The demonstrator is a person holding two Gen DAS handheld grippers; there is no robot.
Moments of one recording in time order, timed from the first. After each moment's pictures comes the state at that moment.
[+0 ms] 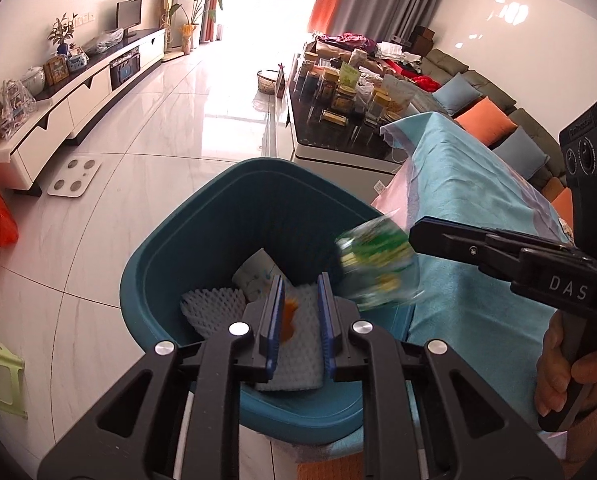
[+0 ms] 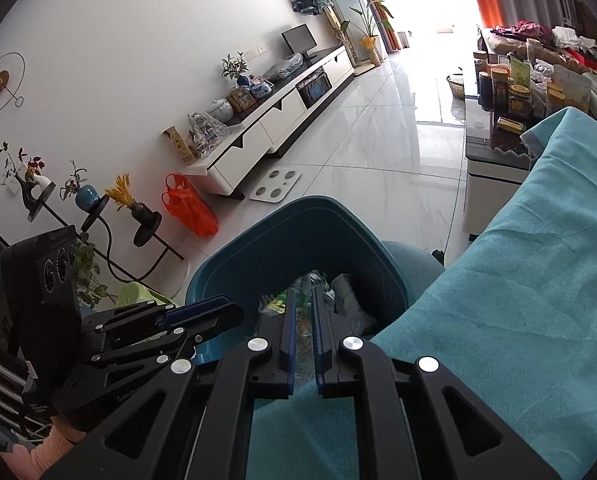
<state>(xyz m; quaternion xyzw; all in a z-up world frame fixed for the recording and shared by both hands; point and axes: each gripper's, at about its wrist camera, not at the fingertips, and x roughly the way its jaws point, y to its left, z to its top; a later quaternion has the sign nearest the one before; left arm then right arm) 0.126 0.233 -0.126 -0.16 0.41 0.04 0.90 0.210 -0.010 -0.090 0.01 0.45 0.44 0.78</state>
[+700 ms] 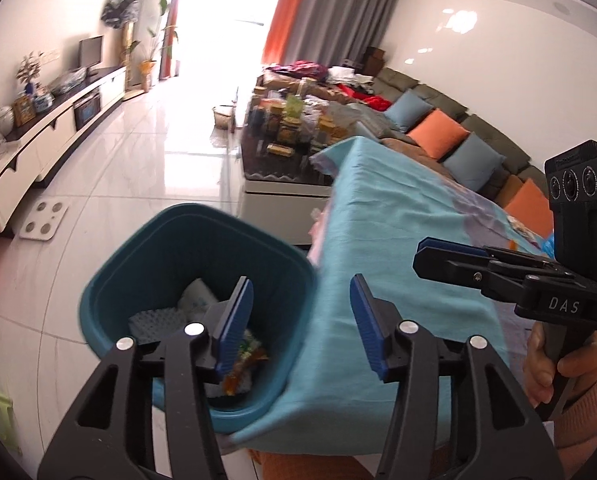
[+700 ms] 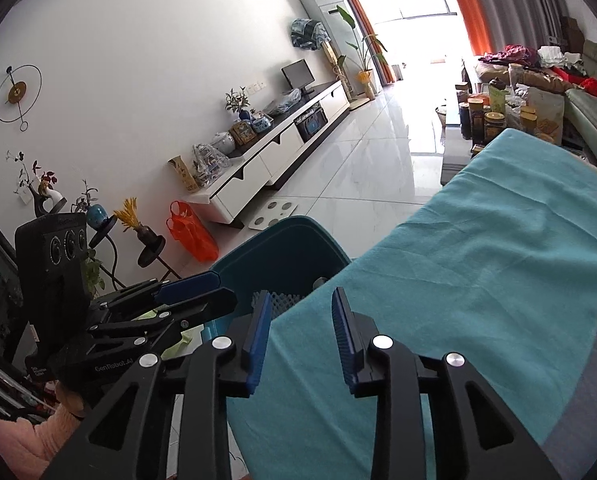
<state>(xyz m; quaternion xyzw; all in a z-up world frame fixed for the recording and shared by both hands) 0.110 0.169 -0.078 -0.13 0.35 -0.04 0.93 0.183 -0.108 -0.056 0.04 0.39 0.43 0.81</state>
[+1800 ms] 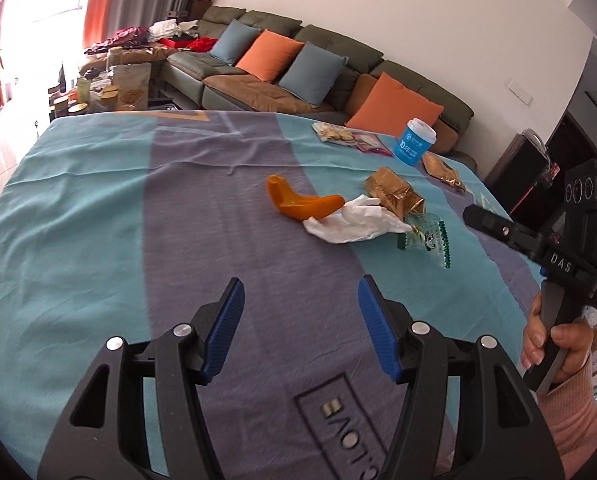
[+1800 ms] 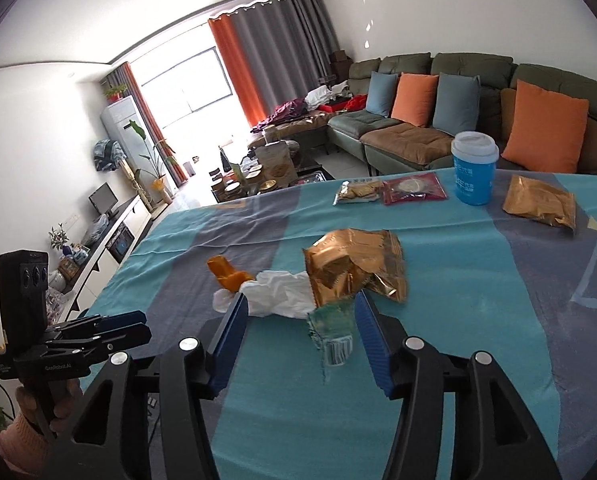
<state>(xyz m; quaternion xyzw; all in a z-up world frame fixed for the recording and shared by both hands) 0.203 -0.150 -0.085 -0.03 0.41 -0.32 0.86 0.115 -0.470 -0.064 0.15 0.32 0.06 0.93</state>
